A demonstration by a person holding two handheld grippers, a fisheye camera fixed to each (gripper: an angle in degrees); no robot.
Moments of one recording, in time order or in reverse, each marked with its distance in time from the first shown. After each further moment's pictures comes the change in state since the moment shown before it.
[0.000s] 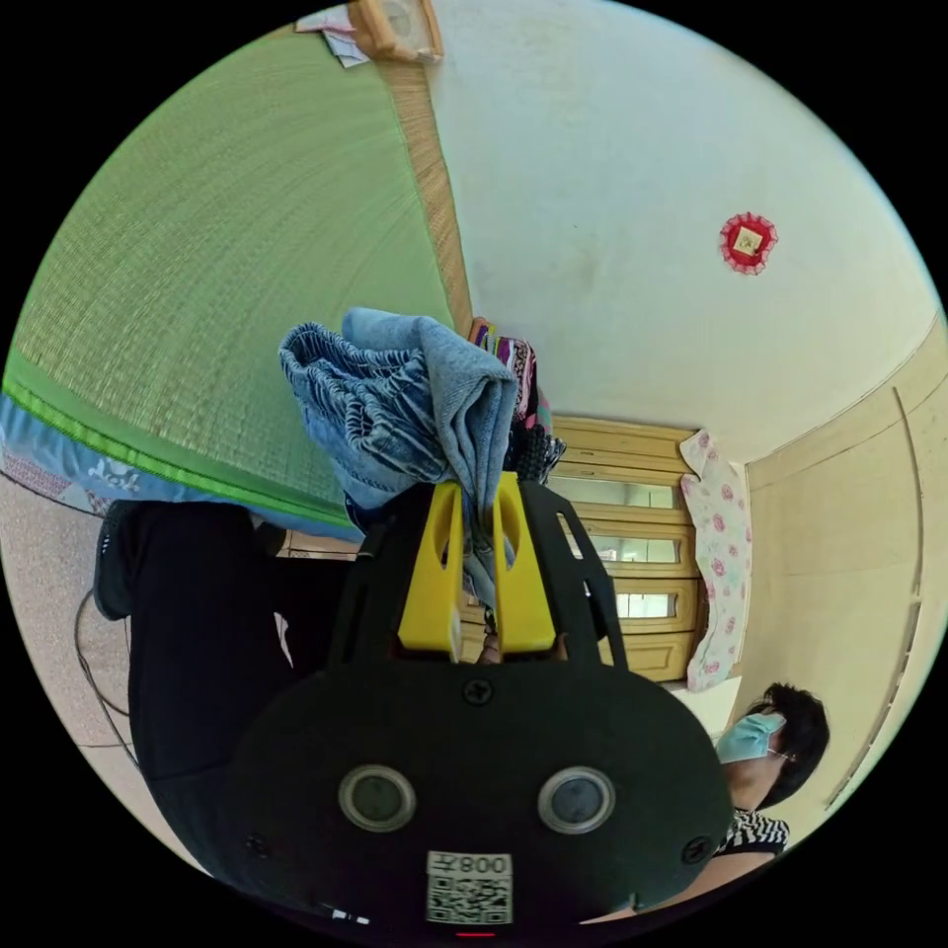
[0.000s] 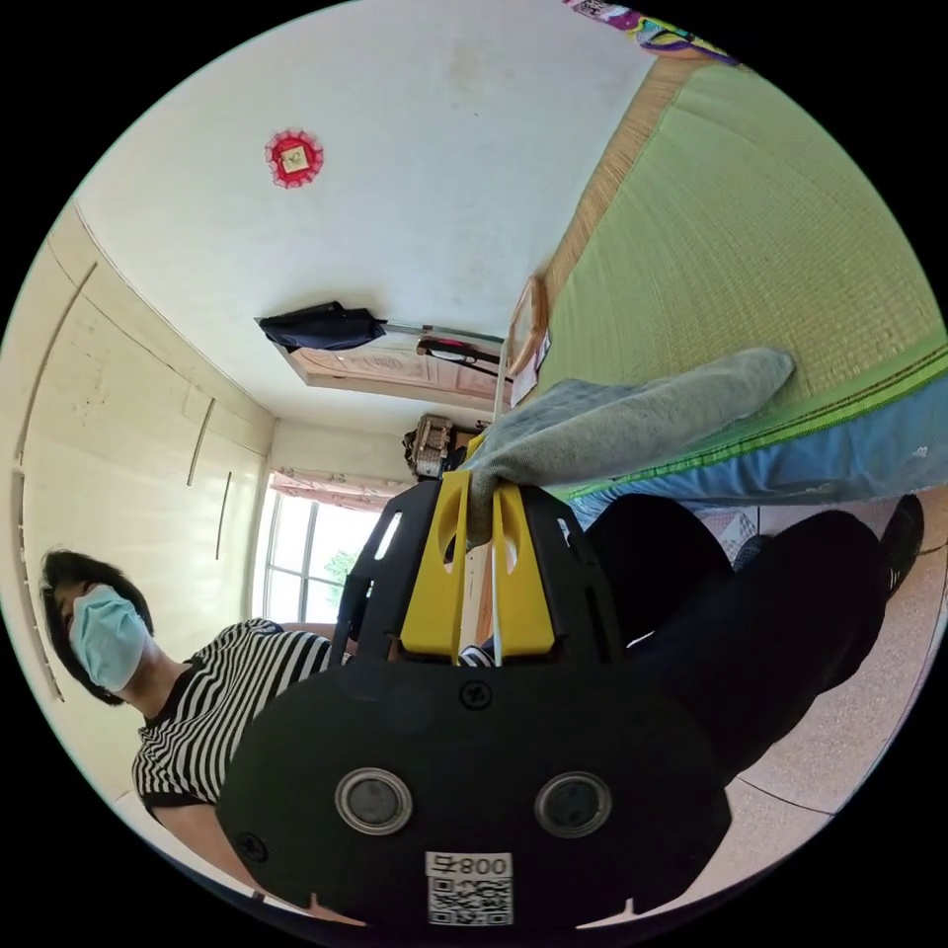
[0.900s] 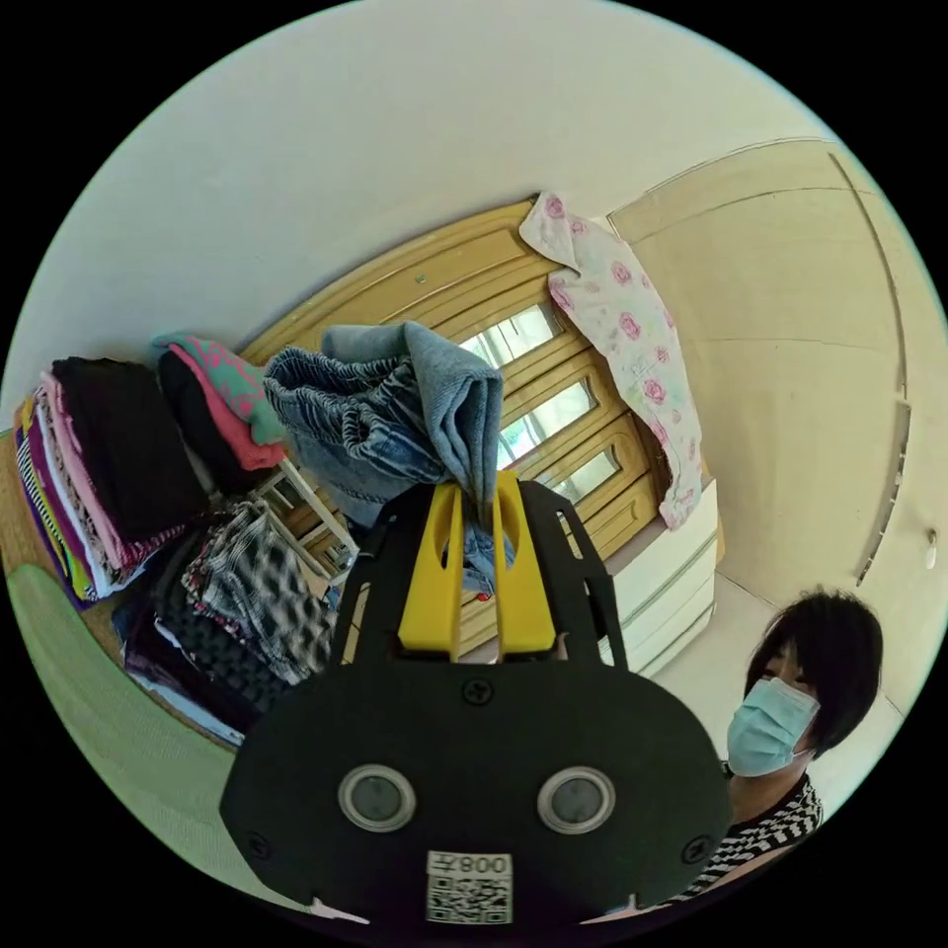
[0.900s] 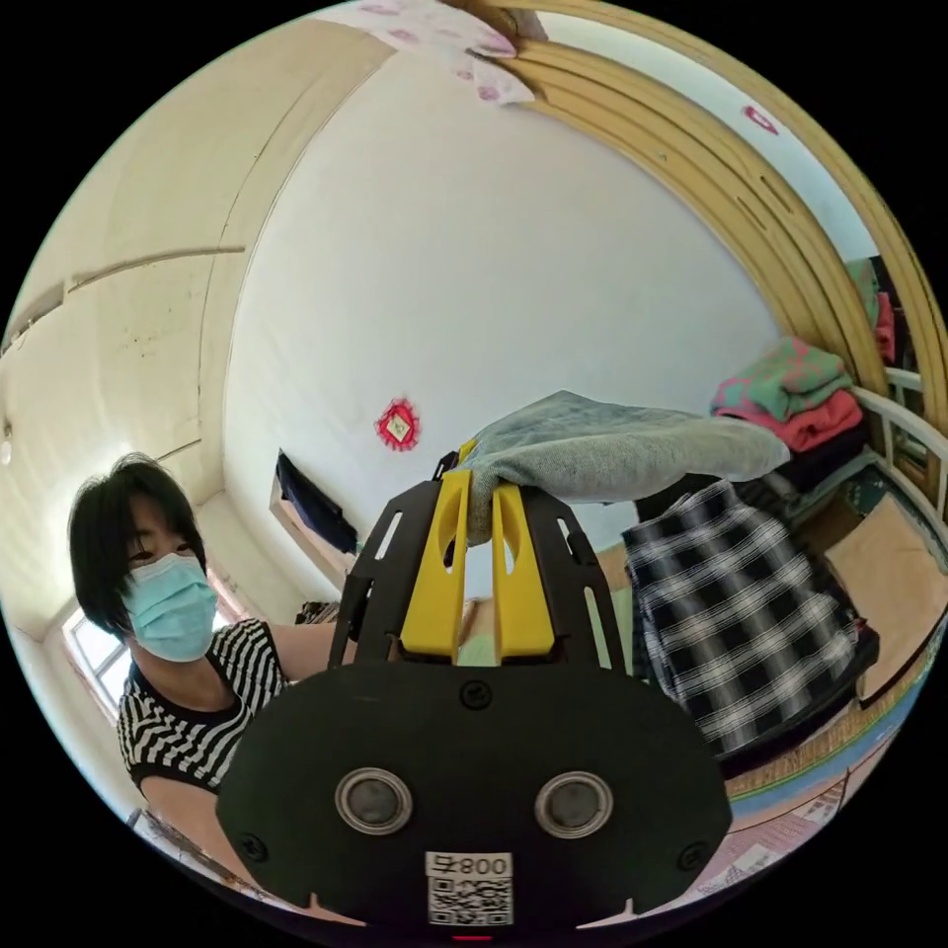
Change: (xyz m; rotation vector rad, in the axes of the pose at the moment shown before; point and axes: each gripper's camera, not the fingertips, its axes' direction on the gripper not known) left arm 0.489 -0.023 0.813 -0.554 0.368 0.659; right arm -0.232 -0.106 -0.510 0.688 0.316 -0.516
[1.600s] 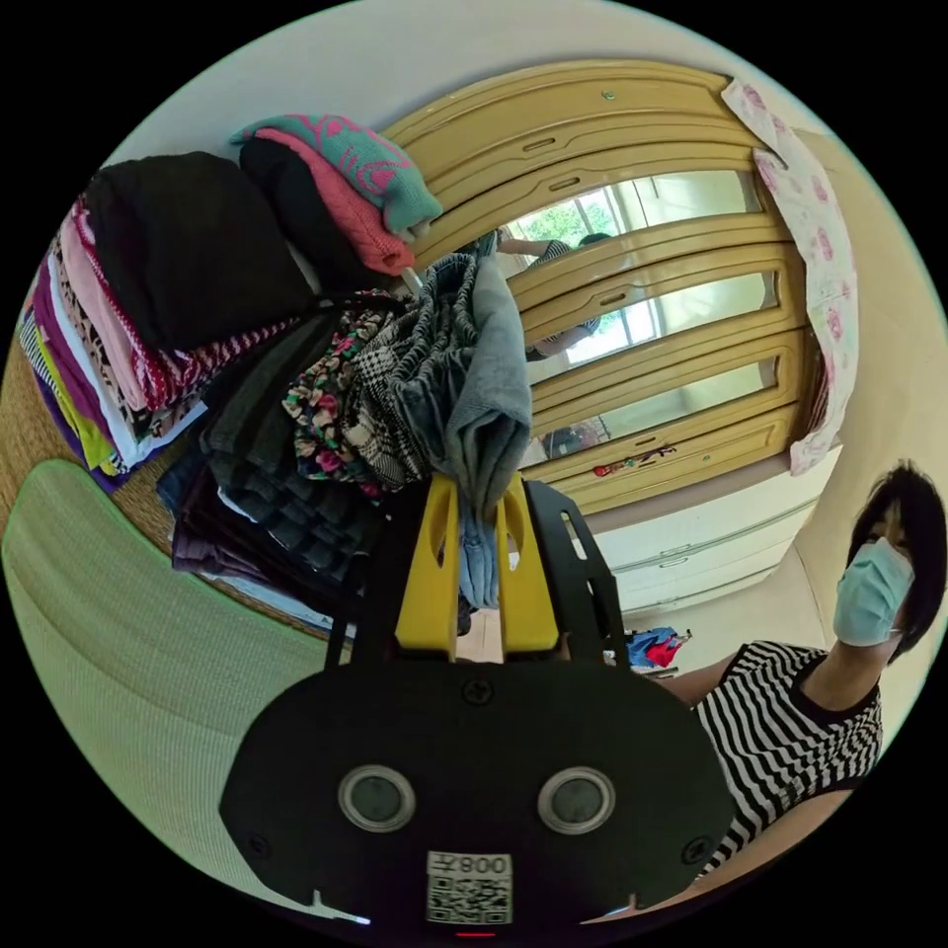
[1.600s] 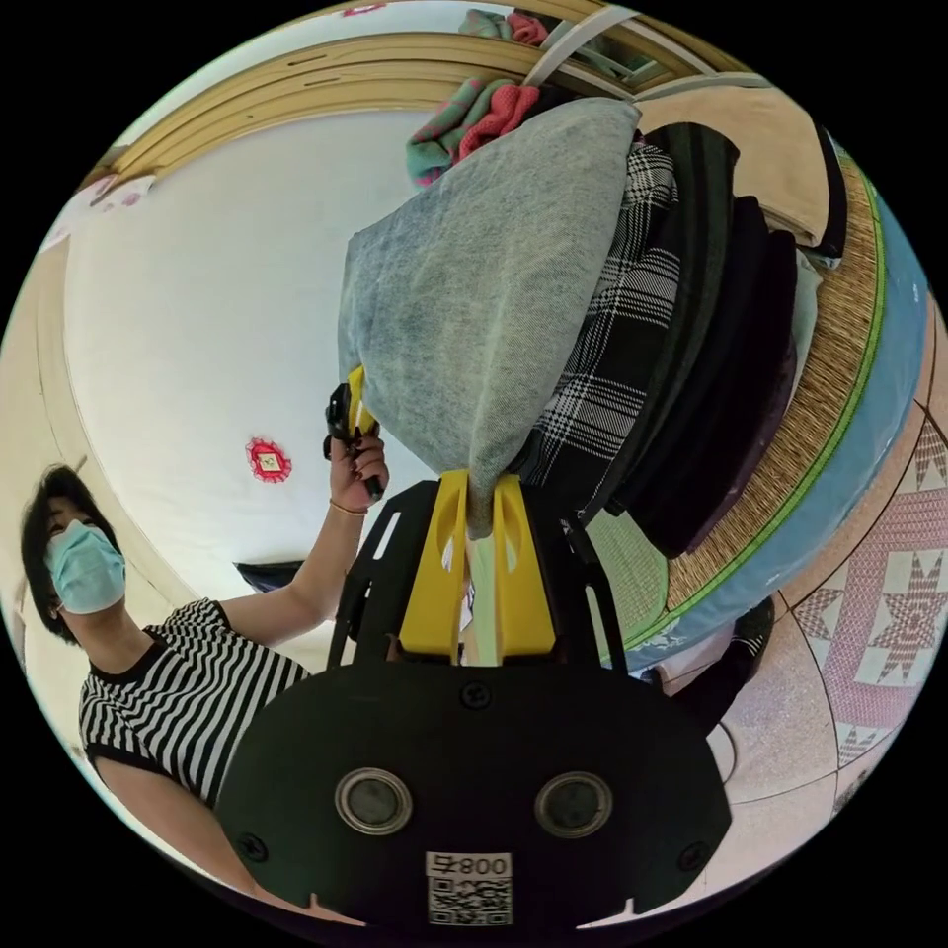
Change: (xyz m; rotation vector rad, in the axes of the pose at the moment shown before) left arm -0.122 -0.062 0.333 -0.448 -0.320 -0.167; right arm 0.168 0.094 -0.070 -0.184 0.122 0.715
